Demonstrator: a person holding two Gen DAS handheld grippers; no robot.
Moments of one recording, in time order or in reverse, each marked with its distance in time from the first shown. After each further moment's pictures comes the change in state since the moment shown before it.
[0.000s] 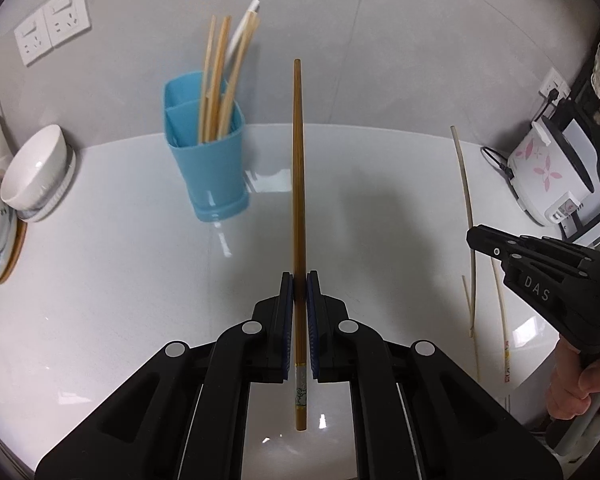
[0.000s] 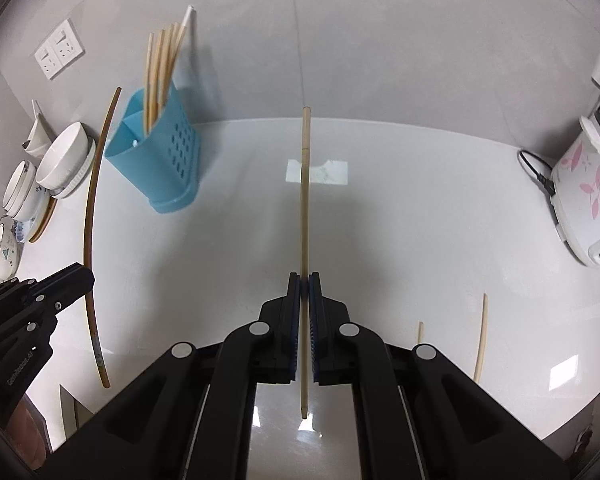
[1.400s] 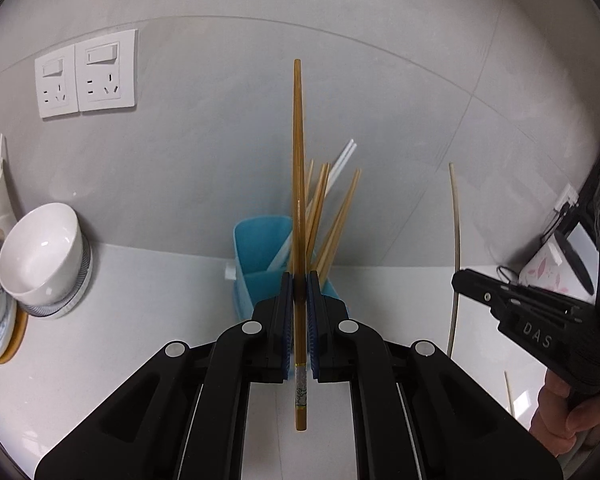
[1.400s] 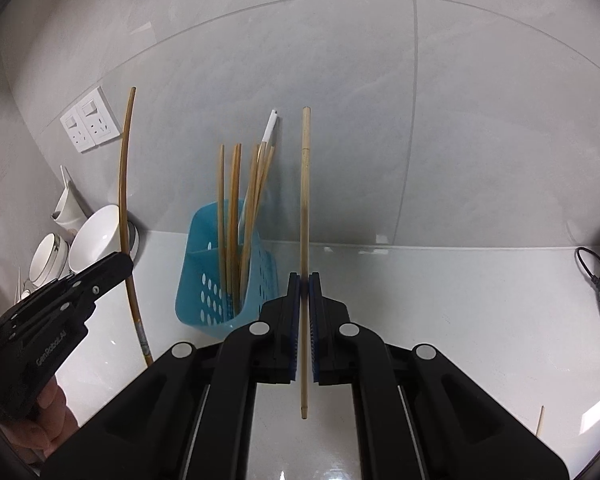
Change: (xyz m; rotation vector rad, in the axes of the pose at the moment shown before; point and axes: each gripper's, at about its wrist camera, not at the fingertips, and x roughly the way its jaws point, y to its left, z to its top) left arm 0.004 0.118 0.110 -0.091 -0.322 -0.059; right arm 0.014 0.092 0.125 -0.007 -0.228 0.117
